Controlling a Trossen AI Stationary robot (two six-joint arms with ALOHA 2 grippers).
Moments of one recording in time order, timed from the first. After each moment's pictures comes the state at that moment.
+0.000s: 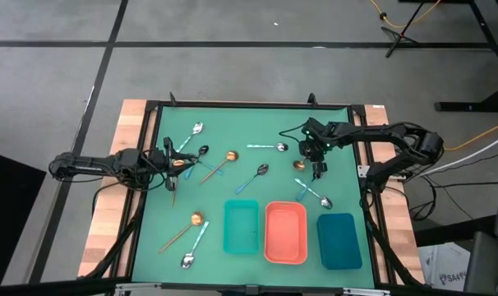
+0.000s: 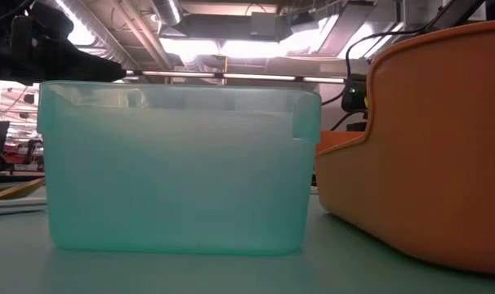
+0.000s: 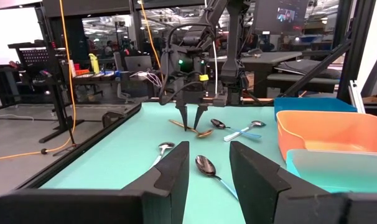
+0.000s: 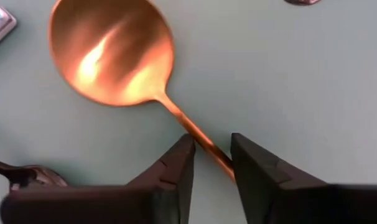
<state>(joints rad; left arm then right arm) -0.04 0.02 0.01 0.05 -0.25 0.03 -0.54 1.48 0.66 -0.48 -0.11 -0.66</state>
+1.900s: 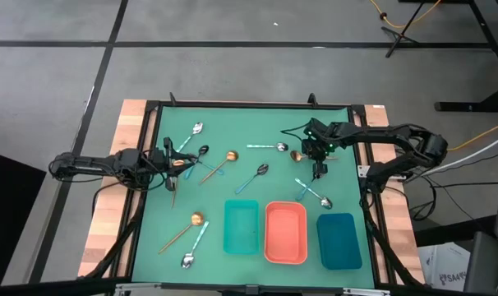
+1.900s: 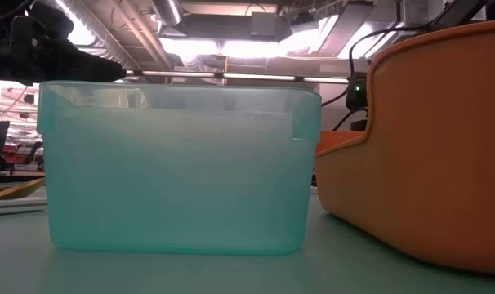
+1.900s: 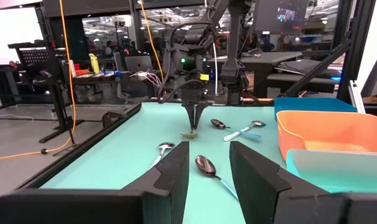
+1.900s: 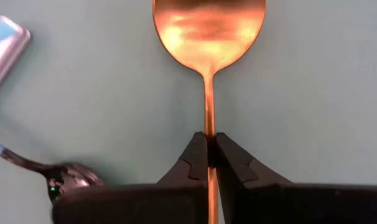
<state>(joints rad) -0.04 0.02 0.01 0.05 -0.25 0.03 -0.54 1.42 0.66 -0.54 -0.12 -0.50</state>
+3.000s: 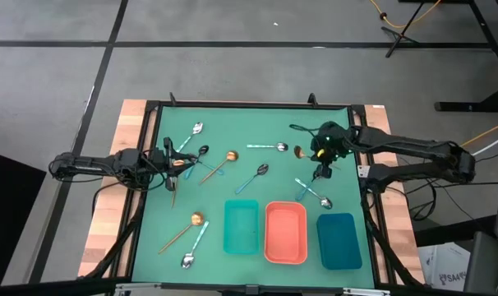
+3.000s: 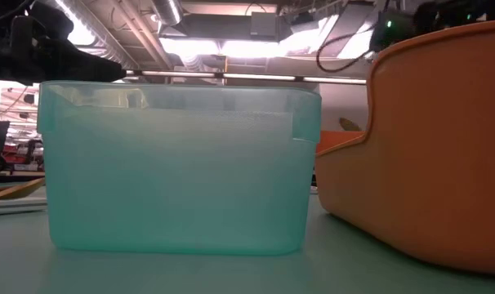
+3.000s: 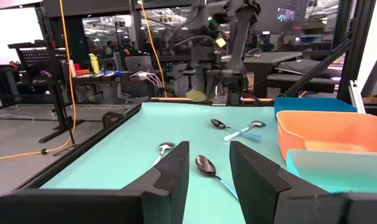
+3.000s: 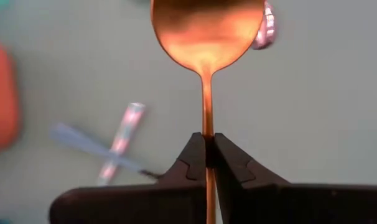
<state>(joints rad) -0.04 0.02 0.01 0.05 -0.25 0.03 -0.34 1.04 0.71 -0.74 -0.12 -0.06</state>
